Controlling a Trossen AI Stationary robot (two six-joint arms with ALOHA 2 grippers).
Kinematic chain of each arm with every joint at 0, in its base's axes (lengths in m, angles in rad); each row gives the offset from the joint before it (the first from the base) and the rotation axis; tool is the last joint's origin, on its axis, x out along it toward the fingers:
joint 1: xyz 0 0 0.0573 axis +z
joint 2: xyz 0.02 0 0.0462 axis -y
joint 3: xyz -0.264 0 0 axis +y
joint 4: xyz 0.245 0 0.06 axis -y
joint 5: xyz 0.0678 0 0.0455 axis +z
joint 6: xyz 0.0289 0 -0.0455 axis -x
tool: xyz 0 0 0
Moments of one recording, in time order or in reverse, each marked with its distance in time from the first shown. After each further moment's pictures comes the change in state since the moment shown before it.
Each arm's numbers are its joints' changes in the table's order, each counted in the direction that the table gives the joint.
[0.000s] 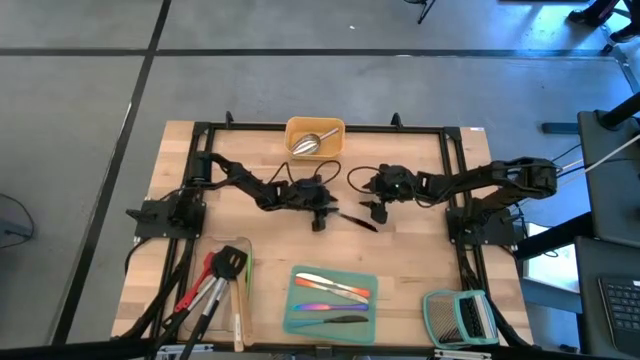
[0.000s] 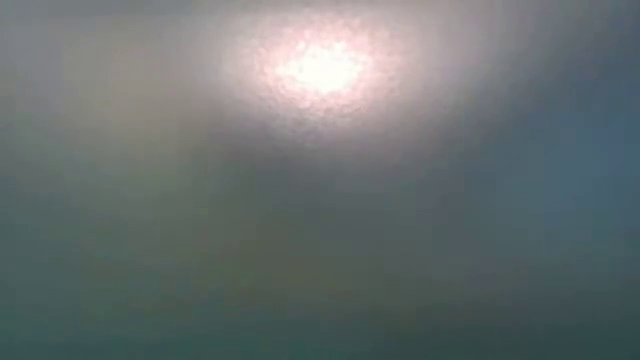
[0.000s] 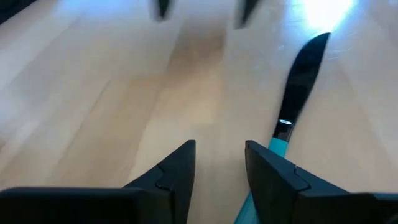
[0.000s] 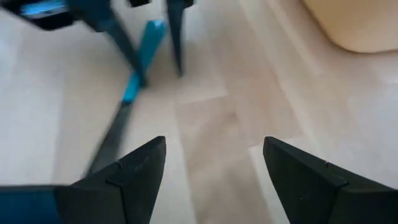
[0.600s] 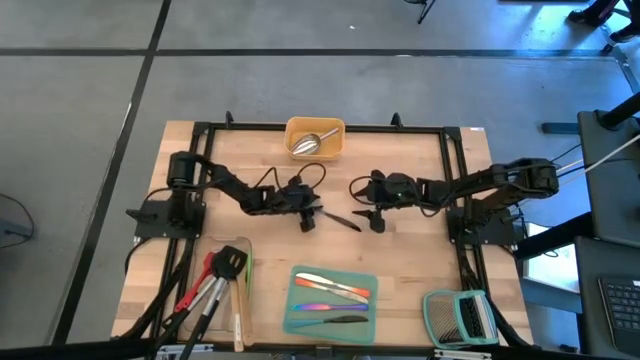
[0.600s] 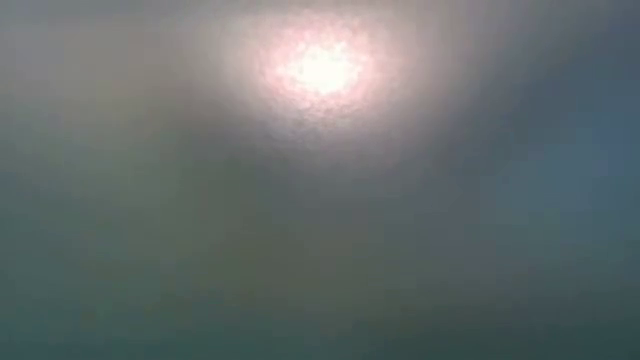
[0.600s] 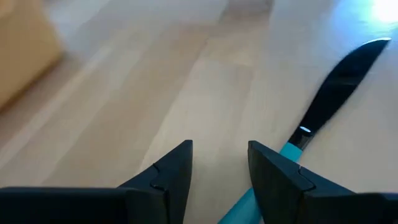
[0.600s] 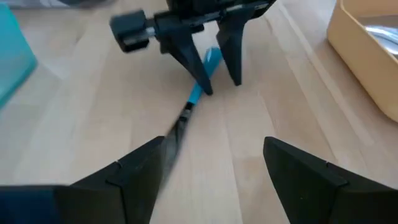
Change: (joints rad) left arm -0.056 0.150 0.165 -0.023 0.214 0.176; right arm 0.119 0.003 0.000 0.148 0.025 0.018
